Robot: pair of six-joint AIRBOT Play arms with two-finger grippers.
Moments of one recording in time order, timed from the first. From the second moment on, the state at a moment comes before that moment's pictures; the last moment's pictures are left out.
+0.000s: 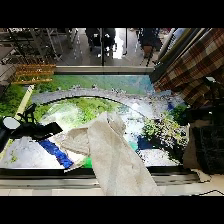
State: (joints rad) left arm 0.16 -1.19 0.93 1.05 -1.05 -1.43; right arm -0.36 -1.11 1.37 -1.16 1.46 1.02
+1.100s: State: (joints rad) left arm 0.06 -1.48 0.93 0.93 -1.04 -0.97; right arm -0.02 -1.32 0.78 -1.19 1.58 0.86
